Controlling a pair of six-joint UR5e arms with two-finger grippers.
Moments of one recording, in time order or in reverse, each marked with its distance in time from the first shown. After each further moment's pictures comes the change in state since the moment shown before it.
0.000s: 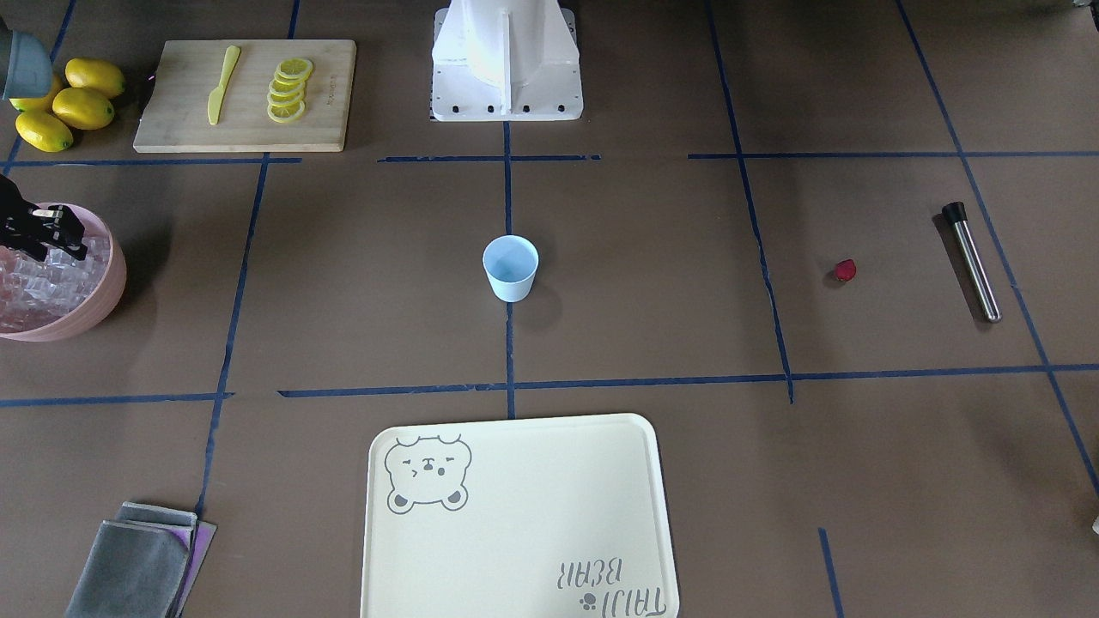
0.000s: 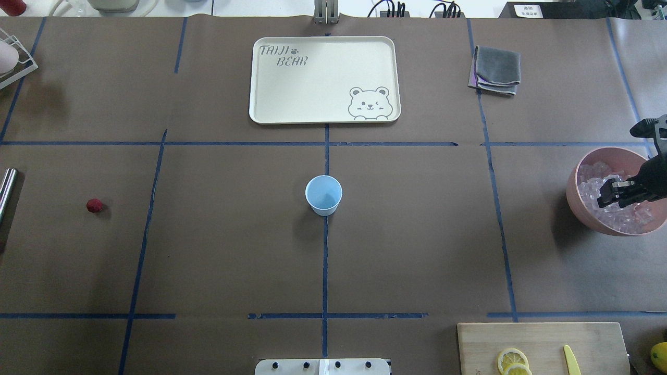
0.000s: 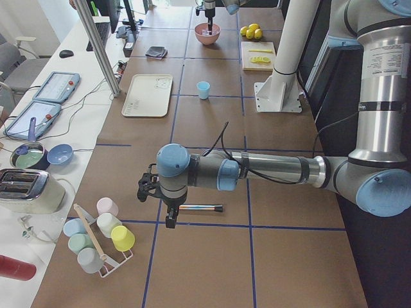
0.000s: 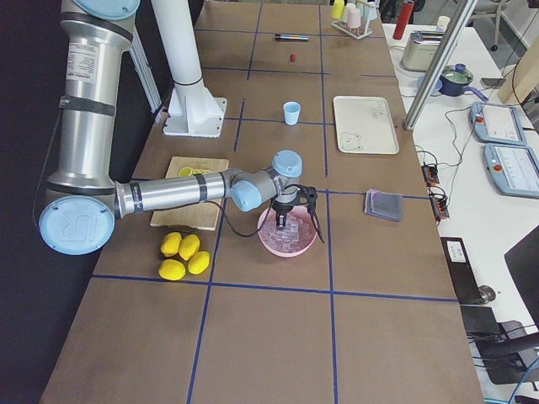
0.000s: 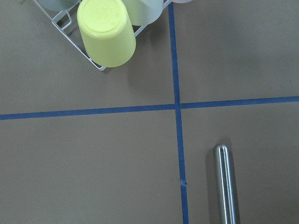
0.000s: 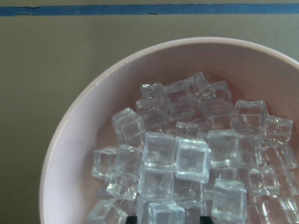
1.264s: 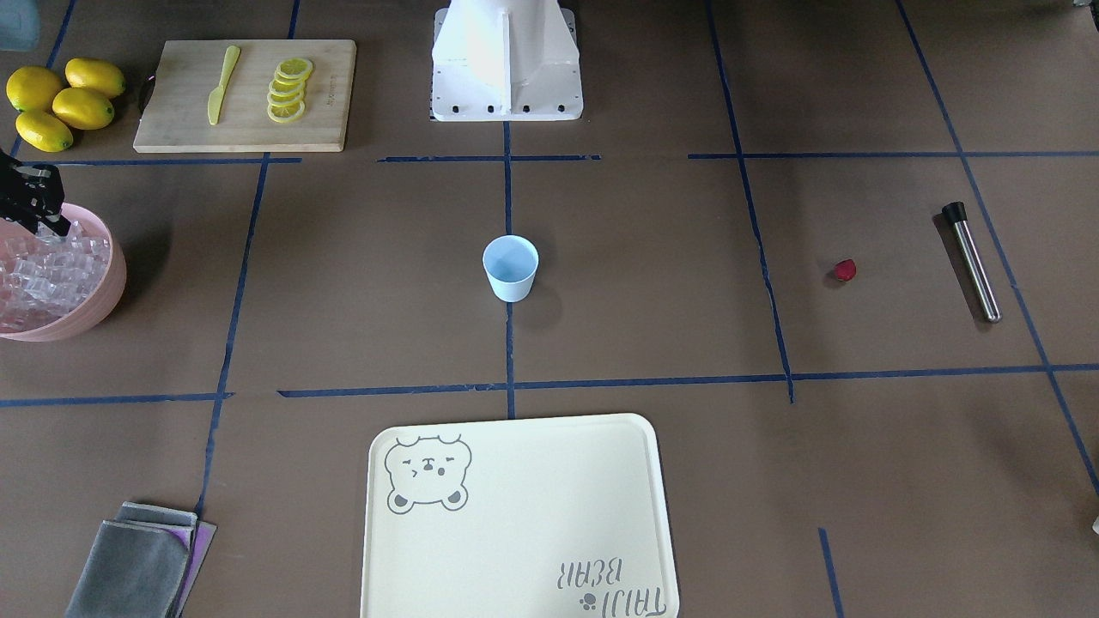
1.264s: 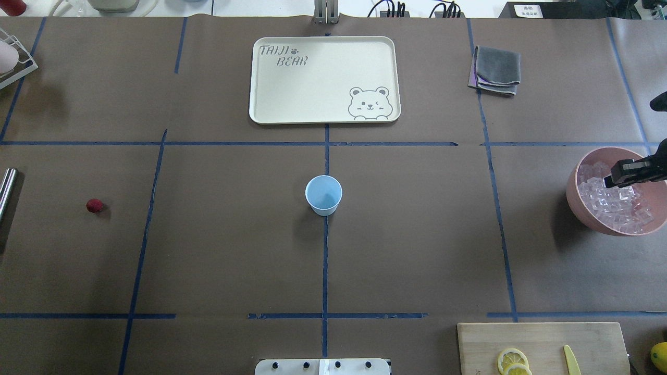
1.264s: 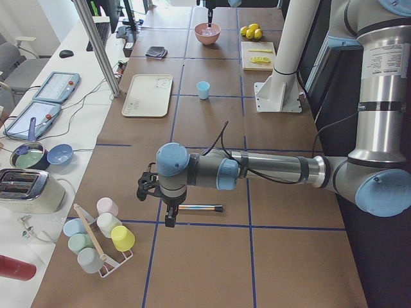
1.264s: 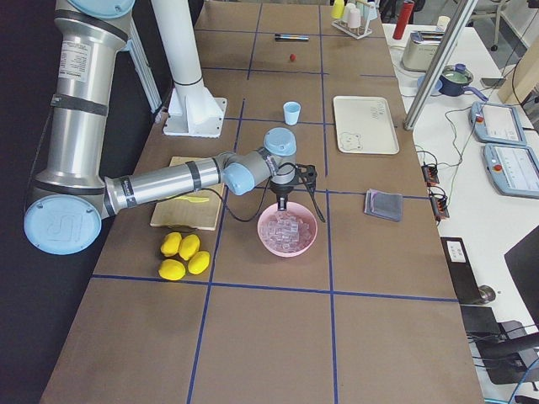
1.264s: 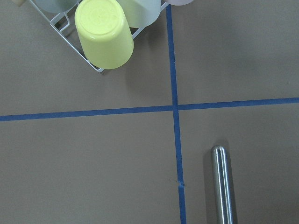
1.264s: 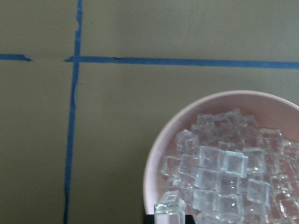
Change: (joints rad) left arm 0.000 -0.002 -0.002 0.001 -0.004 -0.002; right arm 0.050 0.016 0.209 -0.091 0.000 -0.009
